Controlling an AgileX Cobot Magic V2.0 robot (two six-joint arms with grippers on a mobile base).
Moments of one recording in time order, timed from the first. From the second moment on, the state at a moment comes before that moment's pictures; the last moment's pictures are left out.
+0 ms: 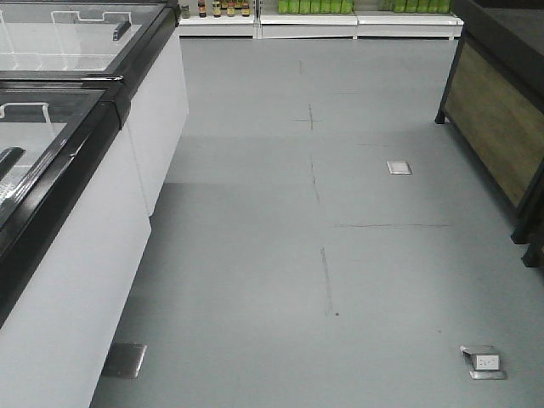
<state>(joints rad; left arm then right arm) 0.03 -0.02 0.03 0.01 0.22 -0.05 -0.06 -0.01 0.03 0.07 0.20 0.01</state>
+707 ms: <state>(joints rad) 0.03 0.00 -0.16 -0.02 0.11 -0.09 -0.06 -0.01 0.03 0.07 0.20 0.01</state>
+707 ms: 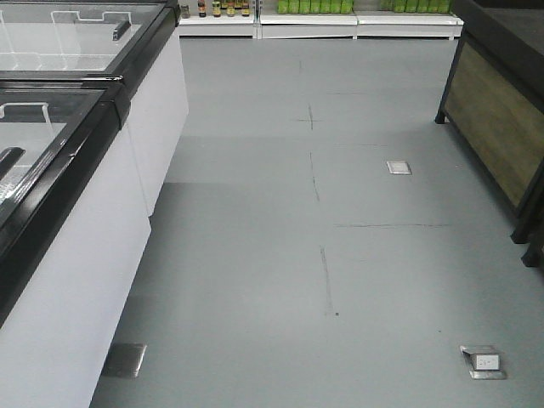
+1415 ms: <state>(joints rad) 0.03 0.51 -0.58 -0.01 0.25 0.04 -0.06 -0.01 0.03 0.07 0.20 0.01</state>
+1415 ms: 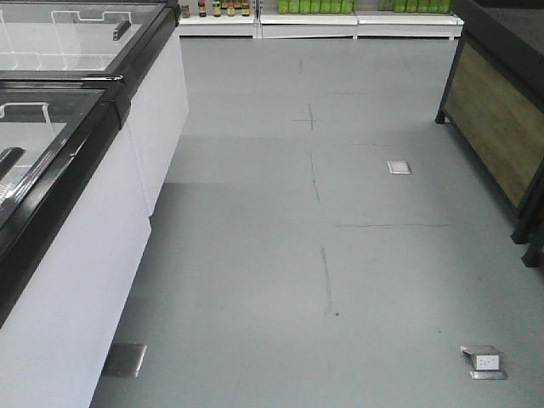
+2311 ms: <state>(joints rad) 0.03 0.51 -0.58 -0.29 0.25 -0.26 -0.06 -0.01 0.03 0.07 0.20 0.01</state>
